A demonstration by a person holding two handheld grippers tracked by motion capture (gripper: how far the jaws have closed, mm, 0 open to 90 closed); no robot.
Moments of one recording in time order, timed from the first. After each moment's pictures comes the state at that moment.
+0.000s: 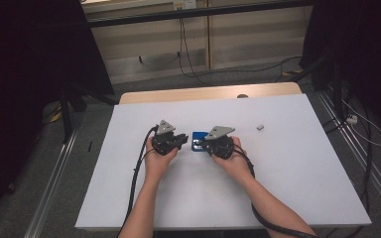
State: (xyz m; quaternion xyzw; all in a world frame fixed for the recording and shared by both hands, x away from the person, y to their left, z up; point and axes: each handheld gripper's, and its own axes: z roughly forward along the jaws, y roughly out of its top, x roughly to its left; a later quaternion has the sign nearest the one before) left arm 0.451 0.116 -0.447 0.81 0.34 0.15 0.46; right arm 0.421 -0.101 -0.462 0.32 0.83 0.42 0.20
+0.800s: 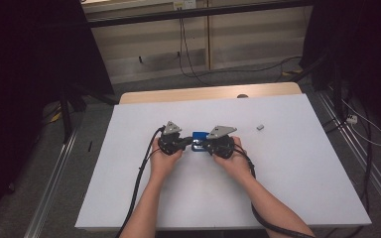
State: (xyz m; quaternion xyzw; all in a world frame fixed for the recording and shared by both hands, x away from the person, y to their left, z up) left arm 0.457 0.102 -0.458 0.82 0.33 0.12 0.45; right arm 0.423 -0.104 -0.464 0.33 0.82 0.42 0.20
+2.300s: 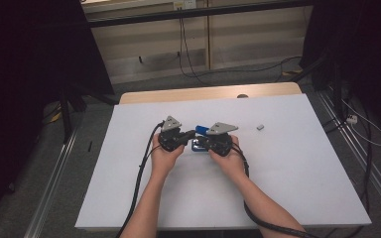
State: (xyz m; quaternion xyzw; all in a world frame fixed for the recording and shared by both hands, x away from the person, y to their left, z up) left arm 0.451 0.095 -0.432 0.80 0.32 0.13 0.50; right arm 0.429 -0.097 -0.463 0.36 0.77 0.48 0.20
